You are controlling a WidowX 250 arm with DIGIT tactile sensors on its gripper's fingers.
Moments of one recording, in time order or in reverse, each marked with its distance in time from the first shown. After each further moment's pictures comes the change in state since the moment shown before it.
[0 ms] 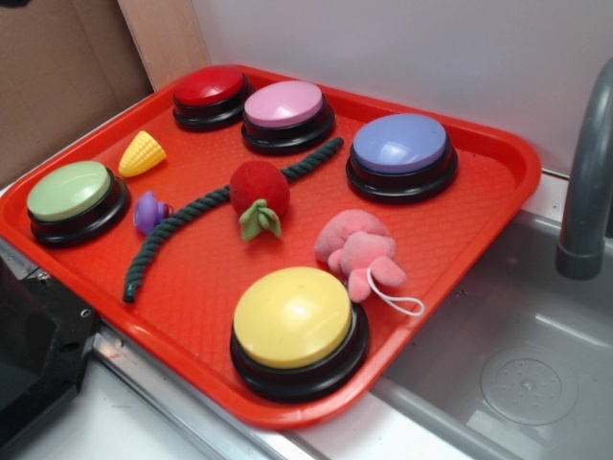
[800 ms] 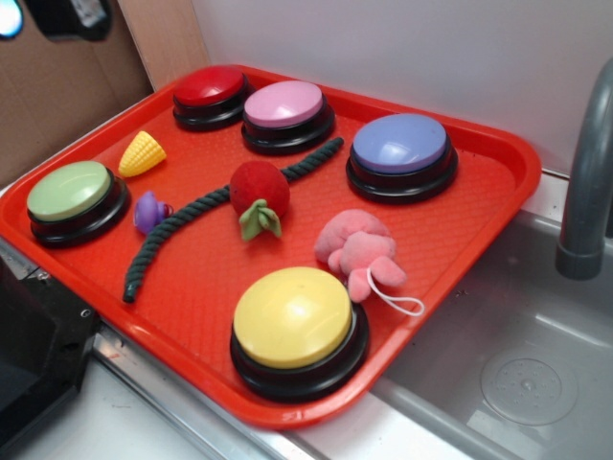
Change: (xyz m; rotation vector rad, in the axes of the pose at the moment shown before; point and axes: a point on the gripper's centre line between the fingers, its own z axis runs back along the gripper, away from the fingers) arm 0.022 -0.002 -0.042 -0.012 -0.003 0.350
